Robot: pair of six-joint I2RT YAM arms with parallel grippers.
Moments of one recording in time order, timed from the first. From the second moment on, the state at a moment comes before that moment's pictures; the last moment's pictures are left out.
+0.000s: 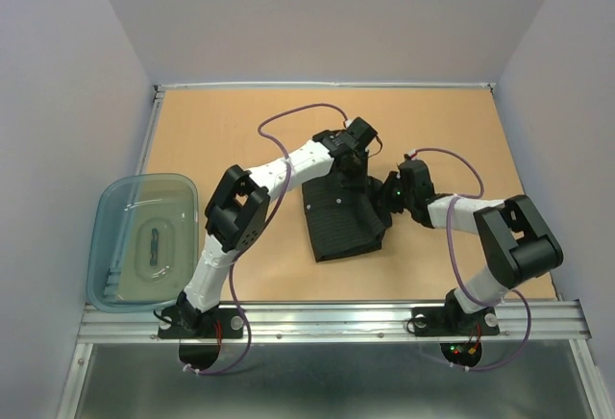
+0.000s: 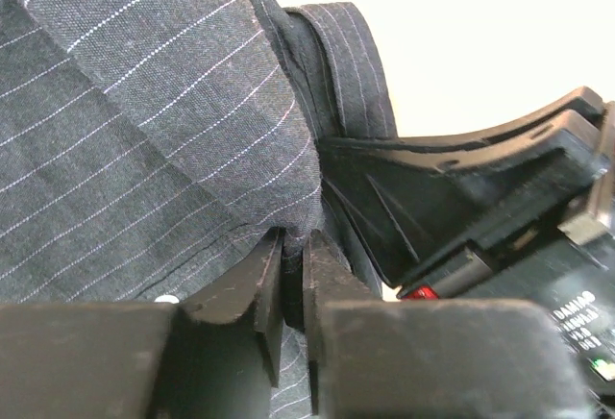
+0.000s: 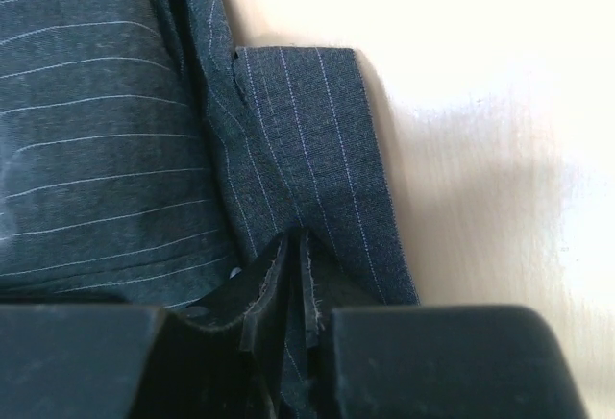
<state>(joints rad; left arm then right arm) -0.84 2.15 1.85 -0.72 0.06 -0.68 0.35 1.57 0.62 0.22 -0.08 0.75</state>
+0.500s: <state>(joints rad) -0.82 2.02 1.77 -0.69 0.08 -0.68 0.35 1.29 0.67 -0.01 0.07 0.65</state>
